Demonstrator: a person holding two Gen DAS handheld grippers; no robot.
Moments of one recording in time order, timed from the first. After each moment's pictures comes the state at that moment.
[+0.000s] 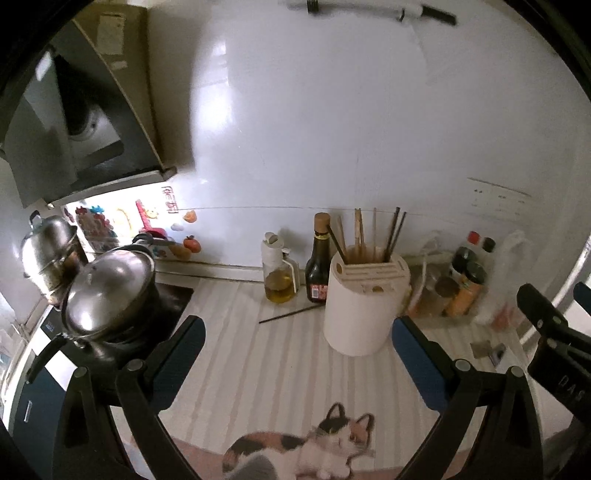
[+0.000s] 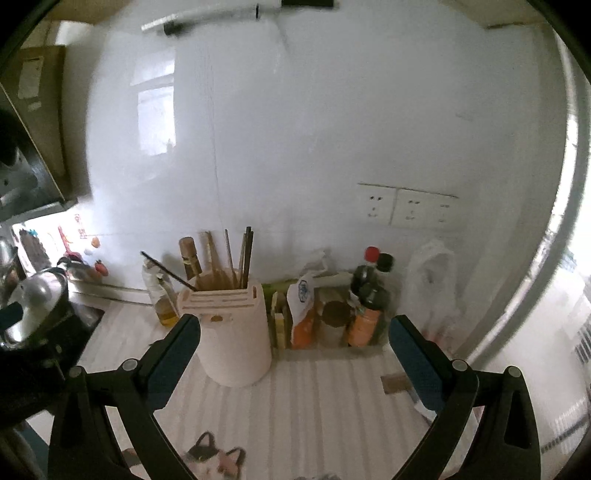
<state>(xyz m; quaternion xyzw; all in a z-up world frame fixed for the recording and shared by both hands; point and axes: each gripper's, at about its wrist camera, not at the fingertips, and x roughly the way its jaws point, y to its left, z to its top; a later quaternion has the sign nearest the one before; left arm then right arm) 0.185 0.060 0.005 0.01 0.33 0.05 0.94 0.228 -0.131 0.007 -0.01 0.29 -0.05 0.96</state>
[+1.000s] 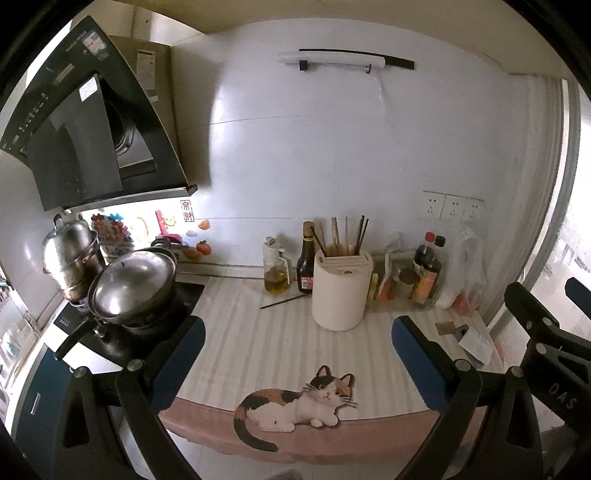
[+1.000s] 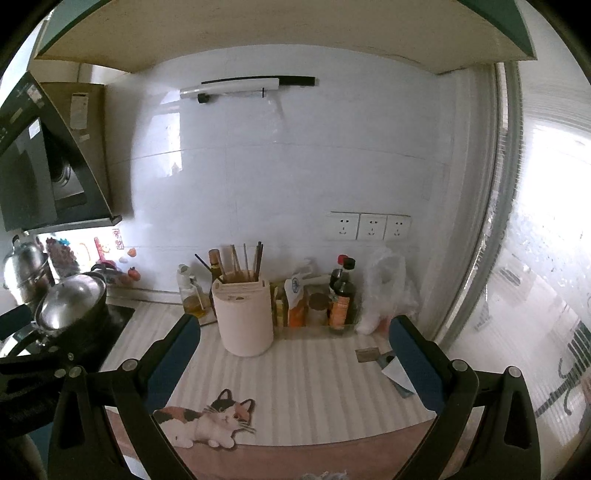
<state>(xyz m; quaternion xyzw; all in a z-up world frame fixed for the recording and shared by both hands) 0.056 0.051 0.066 0.01 0.31 0.03 0.95 0.049 -0.123 0.085 -0.01 0.25 -0.05 0.97</state>
